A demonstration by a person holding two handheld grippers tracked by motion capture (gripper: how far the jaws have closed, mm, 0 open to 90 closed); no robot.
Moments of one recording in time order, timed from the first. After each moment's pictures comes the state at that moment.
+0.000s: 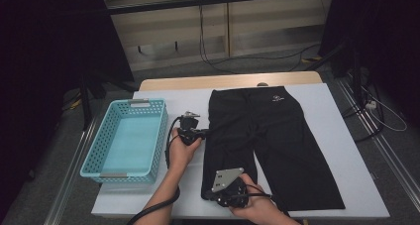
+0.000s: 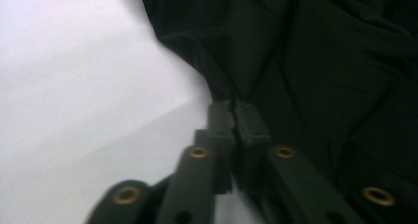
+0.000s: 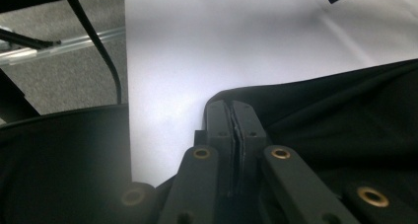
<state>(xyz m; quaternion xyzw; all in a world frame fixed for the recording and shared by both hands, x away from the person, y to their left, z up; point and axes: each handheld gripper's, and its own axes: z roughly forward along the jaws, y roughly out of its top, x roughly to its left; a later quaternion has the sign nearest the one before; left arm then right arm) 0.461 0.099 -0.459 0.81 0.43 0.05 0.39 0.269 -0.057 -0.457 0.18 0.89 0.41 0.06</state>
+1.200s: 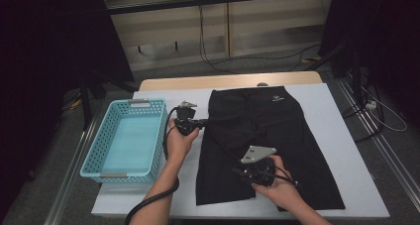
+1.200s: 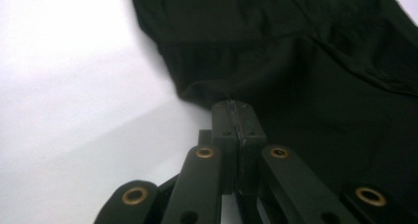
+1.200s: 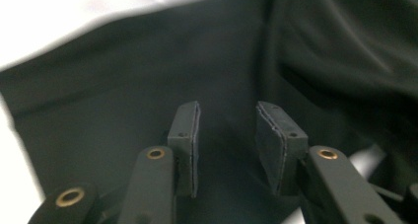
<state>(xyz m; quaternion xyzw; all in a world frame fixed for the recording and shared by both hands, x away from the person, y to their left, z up) 0.476 0.105 -0.434 0.80 0.43 0.08 0.41 0.305 -0.134 -0.448 0.32 0.85 0.38 0.16</state>
